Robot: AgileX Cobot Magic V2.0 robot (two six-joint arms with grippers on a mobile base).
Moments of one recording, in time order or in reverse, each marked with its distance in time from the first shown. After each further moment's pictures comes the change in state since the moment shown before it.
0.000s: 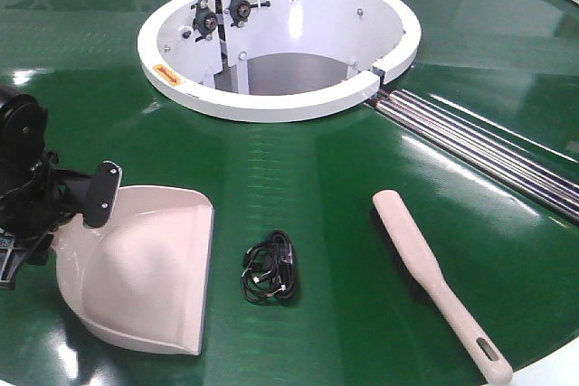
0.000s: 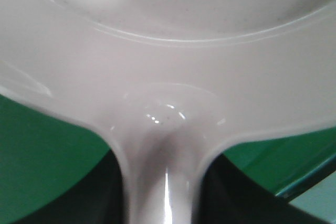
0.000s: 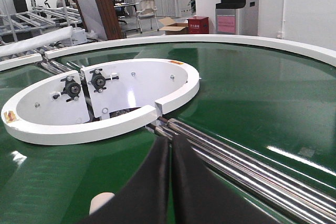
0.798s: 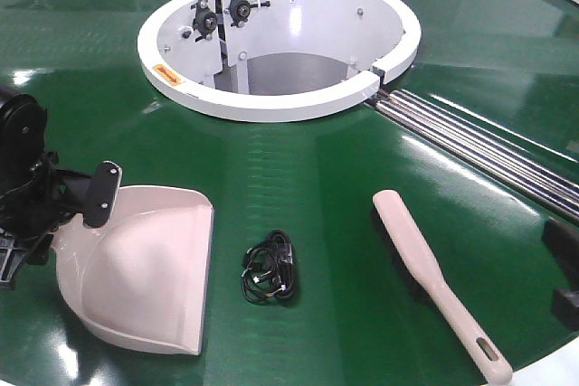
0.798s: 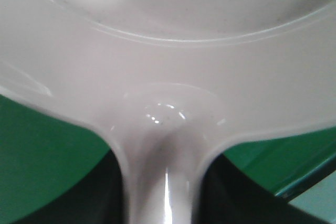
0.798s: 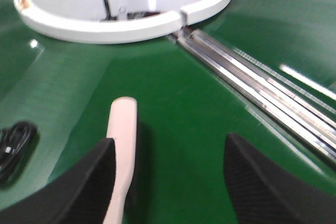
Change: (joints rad) left arm 0.000 0.000 0.000 0.000 0.000 -0.001; right arm 0.181 0.190 -0.175 -0.003 0.381 -0.083
